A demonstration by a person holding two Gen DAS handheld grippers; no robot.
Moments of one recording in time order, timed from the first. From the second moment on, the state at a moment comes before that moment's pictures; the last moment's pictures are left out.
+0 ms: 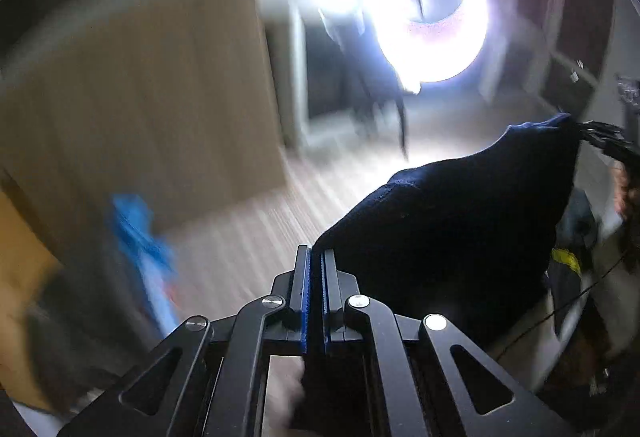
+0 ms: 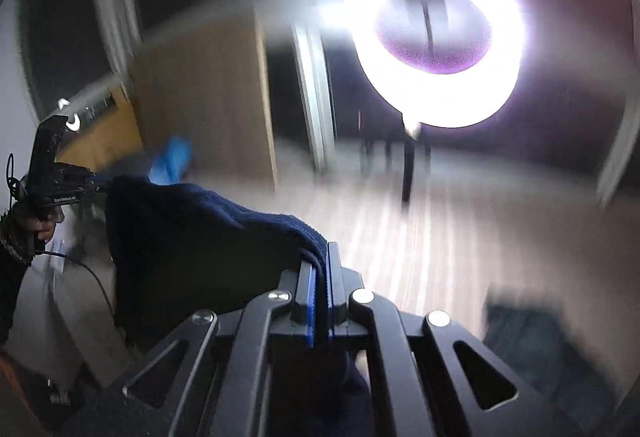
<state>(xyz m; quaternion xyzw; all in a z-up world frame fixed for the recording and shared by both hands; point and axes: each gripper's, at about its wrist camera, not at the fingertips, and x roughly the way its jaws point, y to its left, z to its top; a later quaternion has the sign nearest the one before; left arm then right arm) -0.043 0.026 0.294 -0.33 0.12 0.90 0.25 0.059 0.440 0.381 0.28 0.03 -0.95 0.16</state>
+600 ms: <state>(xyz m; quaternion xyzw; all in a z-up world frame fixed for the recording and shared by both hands) 0.156 -0.018 0.570 -0.03 0.15 0.97 0.17 0.236 0.403 0.645 -0.01 0.09 -0.99 0.09</state>
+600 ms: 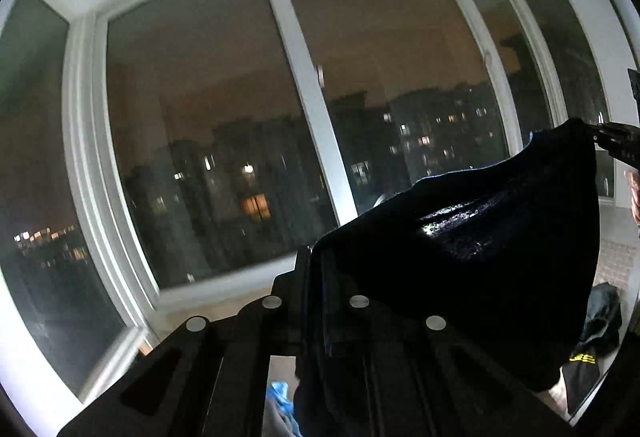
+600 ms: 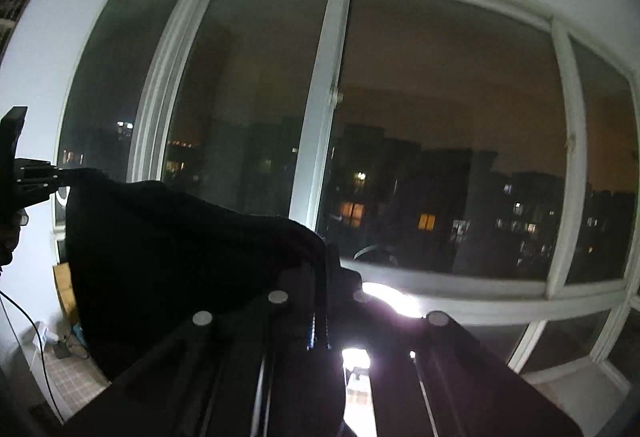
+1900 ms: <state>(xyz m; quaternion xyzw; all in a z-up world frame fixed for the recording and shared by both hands) -0.164 0.073 0.196 -0.45 0.22 0.86 0.13 -0.075 0.374 0.317 0.35 0.17 -0.92 0.02</state>
